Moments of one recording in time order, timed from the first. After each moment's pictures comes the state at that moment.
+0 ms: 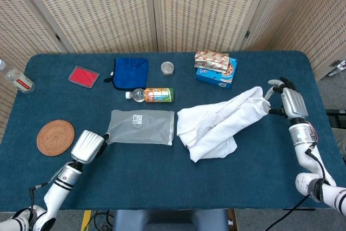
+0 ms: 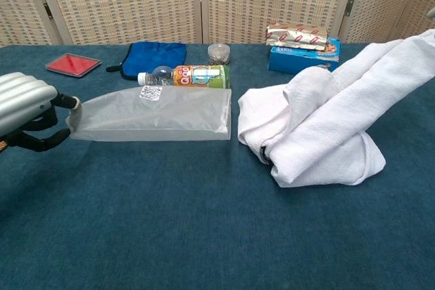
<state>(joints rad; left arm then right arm) -0.48 -1.56 -0.02 -1.21 1.58 1.28 0.28 0.53 -1.26 0.30 -1.34 -1.04 0.92 0.26</state>
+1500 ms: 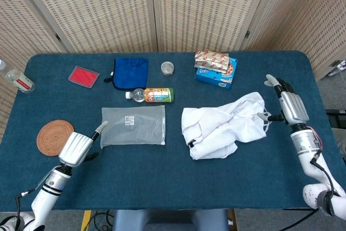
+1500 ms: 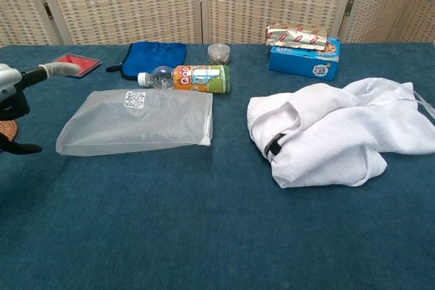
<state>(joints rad) -0.43 -1.45 -0.02 -1.33 1.60 1.34 0.25 0.48 -1.16 0.28 -1.50 -1.18 1.01 0.28</state>
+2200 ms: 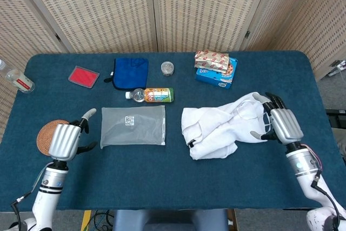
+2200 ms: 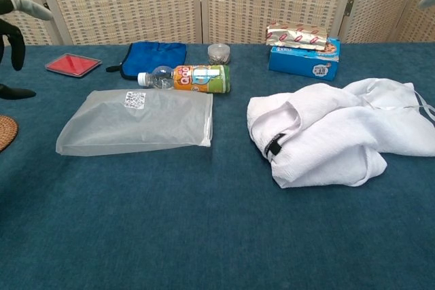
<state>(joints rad) -0.39 -1.36 -0.17 -1.72 1.40 1.41 0.38 0.40 -1.07 0.19 -1.77 -1.28 1.14 0.10</state>
